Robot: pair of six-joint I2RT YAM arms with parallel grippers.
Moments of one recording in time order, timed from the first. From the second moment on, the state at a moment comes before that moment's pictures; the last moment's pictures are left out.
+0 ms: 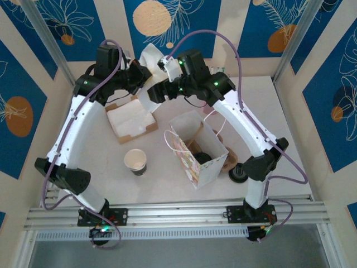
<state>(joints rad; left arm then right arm) -0.38 1.61 1.97 -0.86 0.34 -1.06 0.71 1.83 2.17 -0.91 -0.25 0.11</state>
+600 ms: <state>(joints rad) -0.43 1.49 1.64 -0.48 0.48 -1.39 0.71 1.64 1.87 -0.67 -0.17 0.10</state>
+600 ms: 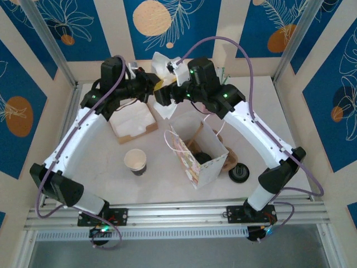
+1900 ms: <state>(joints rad) -0.55 1.45 1.52 -0.12 0.52 -1.60 0.67 1.44 1.63 -0.59 -0.21 0.12</state>
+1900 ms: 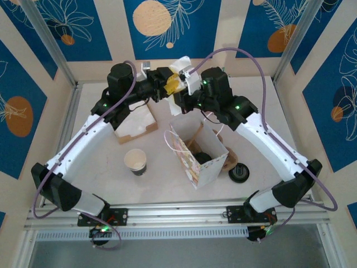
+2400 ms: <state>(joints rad) -0.57 1.32 1.53 -0.30 0.36 -1.32 0.68 1.27 1.63 -0.80 -0.21 0.20</state>
